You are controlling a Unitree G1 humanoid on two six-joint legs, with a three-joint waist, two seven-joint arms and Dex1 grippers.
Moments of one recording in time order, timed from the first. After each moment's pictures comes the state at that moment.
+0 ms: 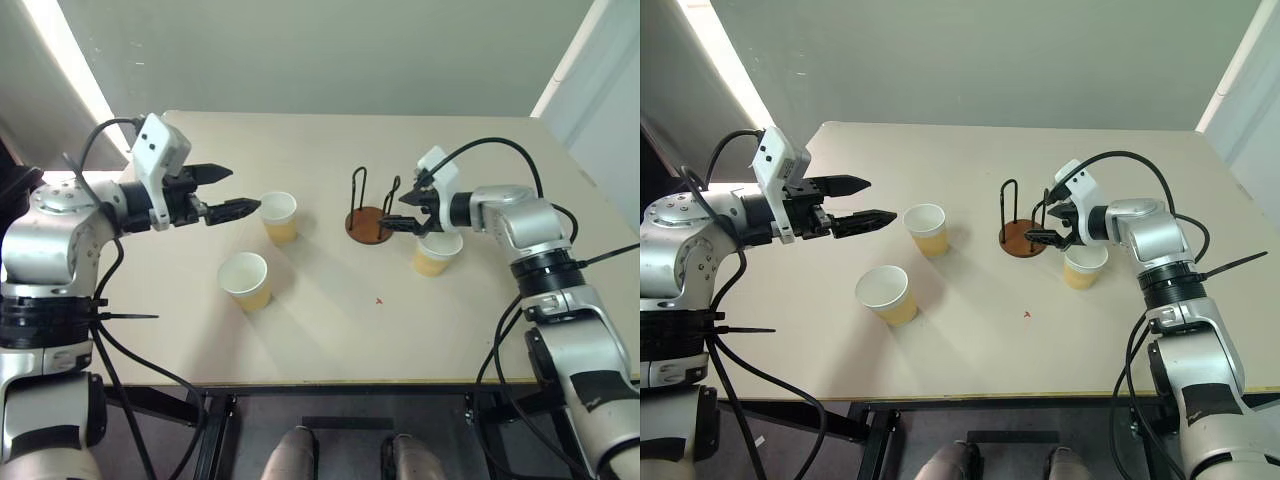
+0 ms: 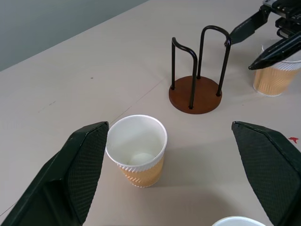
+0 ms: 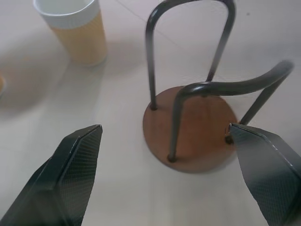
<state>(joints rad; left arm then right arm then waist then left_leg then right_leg) -0.75 0.88 0.13 0.09 -0.44 0.68 -1.01 -1.06 -0.50 0.18 0.53 0.15 0.65 0.92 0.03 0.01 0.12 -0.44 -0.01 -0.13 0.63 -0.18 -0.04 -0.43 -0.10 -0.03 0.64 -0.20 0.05</state>
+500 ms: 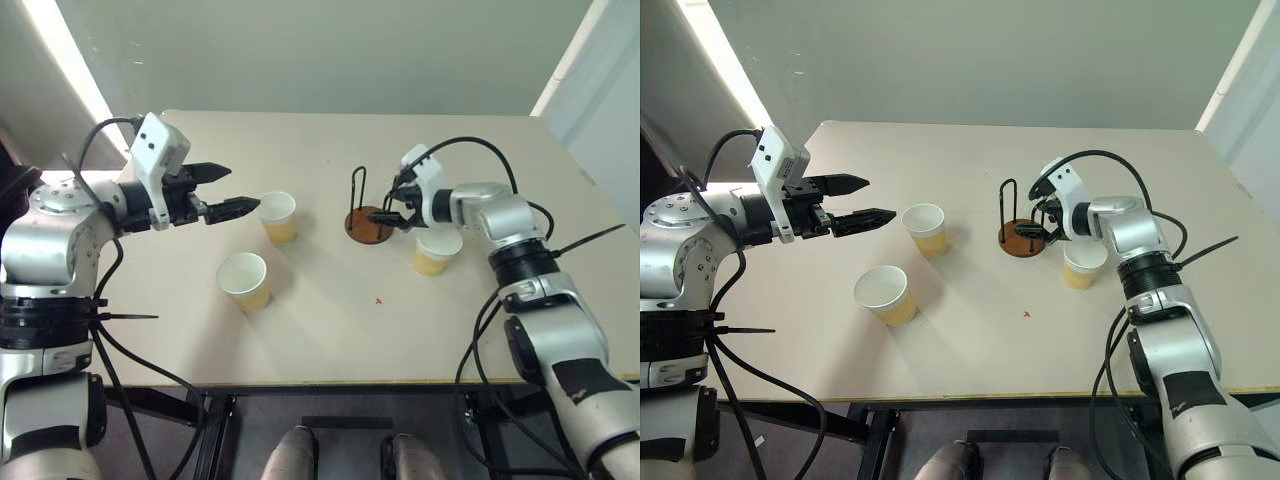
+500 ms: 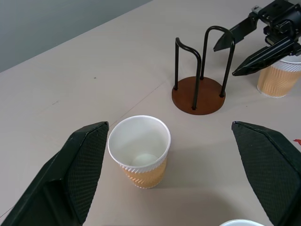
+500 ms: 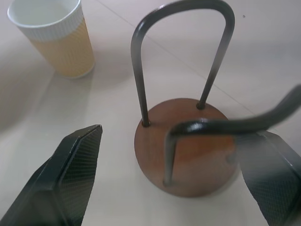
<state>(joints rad) -0.75 0.88 0.13 0.08 -0.44 0.68 -1.00 -1.13 -0.40 0.17 0.69 0.11 0.58 0.85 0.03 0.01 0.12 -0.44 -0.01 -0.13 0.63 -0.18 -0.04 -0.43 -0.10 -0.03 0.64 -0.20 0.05</state>
